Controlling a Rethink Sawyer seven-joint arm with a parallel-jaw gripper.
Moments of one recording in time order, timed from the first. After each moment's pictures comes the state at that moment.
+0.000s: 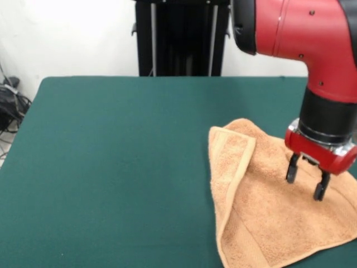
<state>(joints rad) 0.22 -0.26 -0.30 1.29 0.58 0.49 2.29</state>
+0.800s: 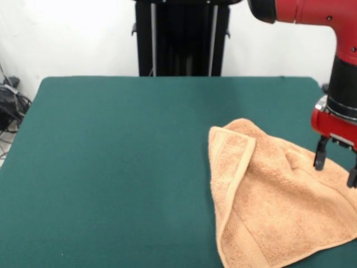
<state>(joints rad) 0.21 -0.32 -0.31 1.22 0.58 0.61 2.29</state>
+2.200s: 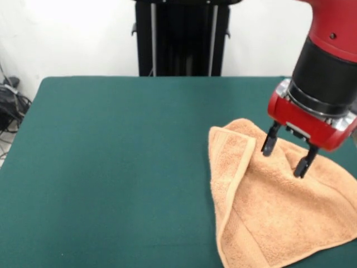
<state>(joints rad) 0.16 -0.25 -0.43 0.97 0.36 0.93 2.29</state>
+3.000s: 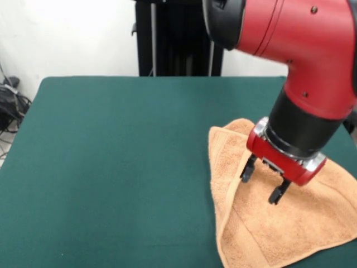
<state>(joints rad) 0.13 -0.13 -0.43 0.89 0.33 0.91 2.29</state>
